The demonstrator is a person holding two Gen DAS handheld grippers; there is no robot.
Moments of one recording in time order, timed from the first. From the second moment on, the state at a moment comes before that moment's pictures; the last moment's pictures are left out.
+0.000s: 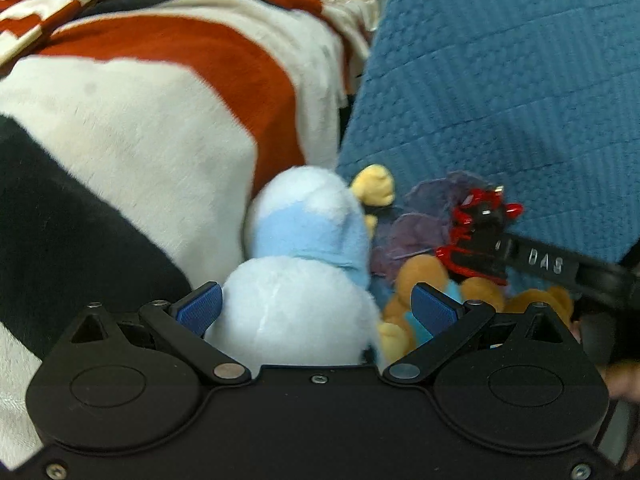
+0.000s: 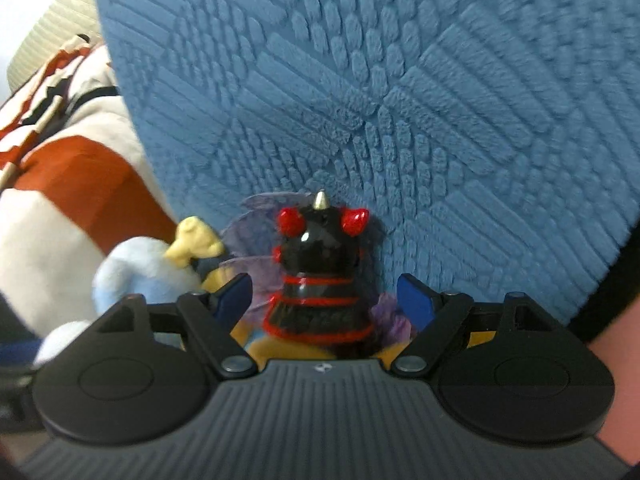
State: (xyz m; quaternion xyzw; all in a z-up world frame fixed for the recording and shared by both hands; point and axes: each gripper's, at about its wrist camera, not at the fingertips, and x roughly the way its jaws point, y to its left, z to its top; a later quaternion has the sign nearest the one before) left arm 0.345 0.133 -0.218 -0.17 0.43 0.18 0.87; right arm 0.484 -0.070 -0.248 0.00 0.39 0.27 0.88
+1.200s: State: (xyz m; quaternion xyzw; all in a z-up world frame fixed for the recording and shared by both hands) left arm 0.342 0.130 -0.246 -0.17 0.43 0.23 0.86; right arm 0.459 -0.093 -0.209 -0.03 0.35 0.27 0.89
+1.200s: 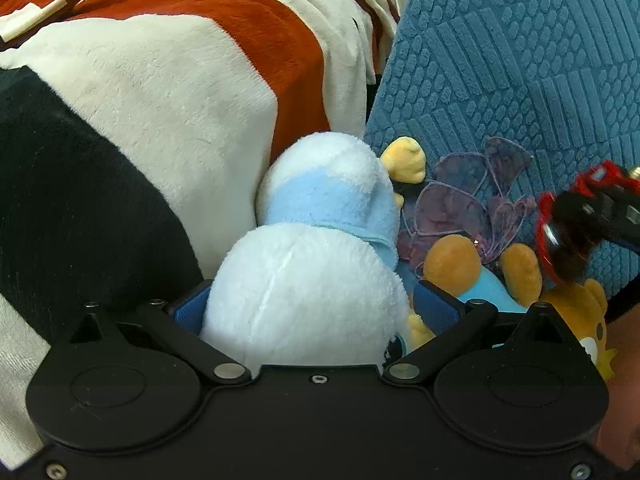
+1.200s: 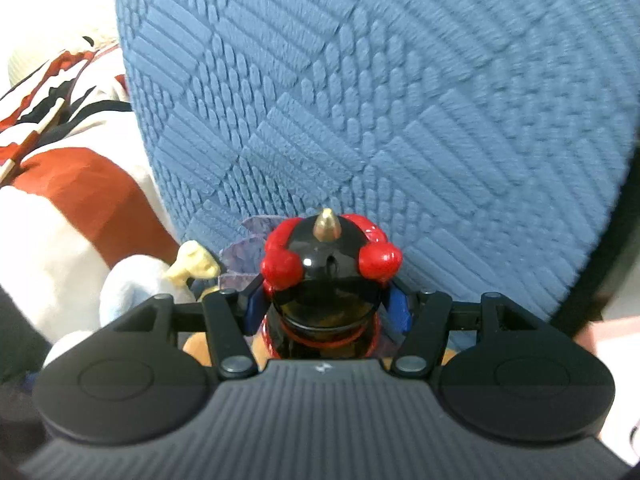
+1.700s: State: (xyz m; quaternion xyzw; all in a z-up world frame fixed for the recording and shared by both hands) left arm 0.321 0.123 -0.236 -0.15 0.40 0.21 0.88; right arm 0.372 -0.169 -0.203 -0.07 0.36 0.27 0.89
